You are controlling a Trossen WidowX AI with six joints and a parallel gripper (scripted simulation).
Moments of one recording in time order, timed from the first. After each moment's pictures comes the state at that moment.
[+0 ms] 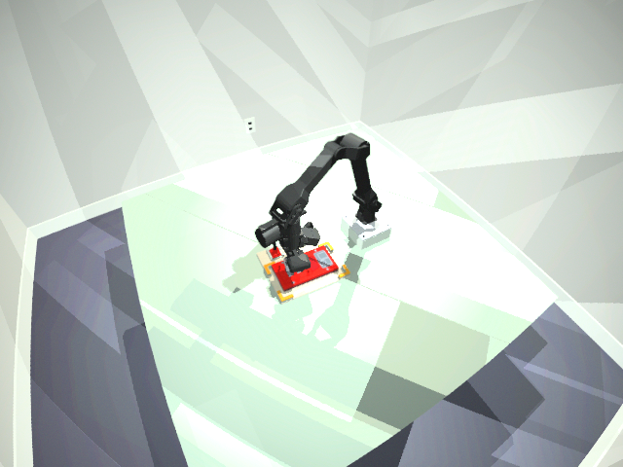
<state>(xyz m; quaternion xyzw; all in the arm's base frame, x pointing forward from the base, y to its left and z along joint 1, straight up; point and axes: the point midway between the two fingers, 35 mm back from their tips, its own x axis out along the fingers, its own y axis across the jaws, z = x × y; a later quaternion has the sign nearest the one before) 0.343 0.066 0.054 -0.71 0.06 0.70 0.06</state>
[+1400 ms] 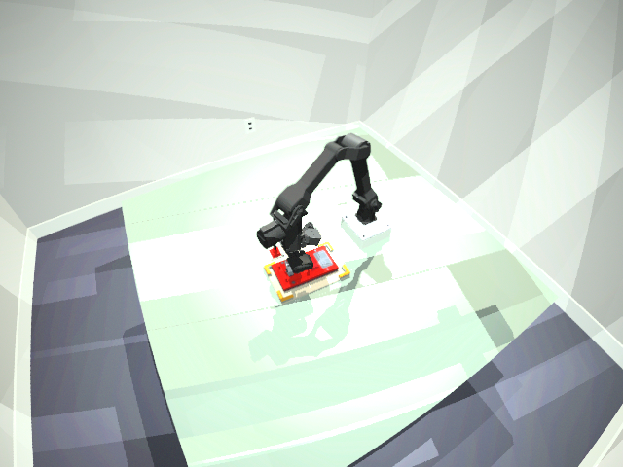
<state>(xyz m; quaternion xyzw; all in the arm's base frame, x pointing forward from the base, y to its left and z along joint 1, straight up) 0.341 0.070 0.053 -0.71 0.04 0.70 0.04</state>
